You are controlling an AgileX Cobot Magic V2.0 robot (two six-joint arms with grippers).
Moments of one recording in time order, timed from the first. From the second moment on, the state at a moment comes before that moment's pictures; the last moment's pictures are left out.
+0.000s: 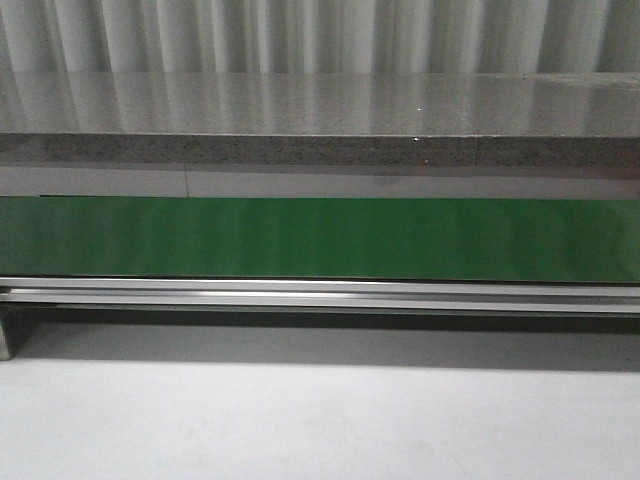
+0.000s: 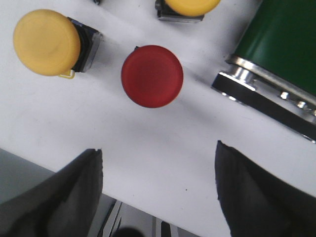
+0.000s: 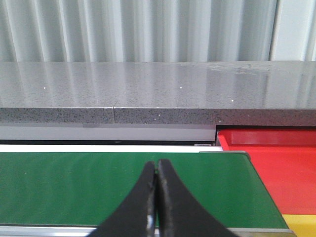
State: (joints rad) left arm 0.31 1.43 -0.98 0.02 1.06 -0.09; right arm -0.04 -0.01 0.03 -0.10 -0.03 0.15
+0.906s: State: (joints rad) left arm 0.31 1.67 -0.99 0.02 0.82 -0.12; right arm -0.04 -0.01 0.03 -0.10 -0.03 0.15
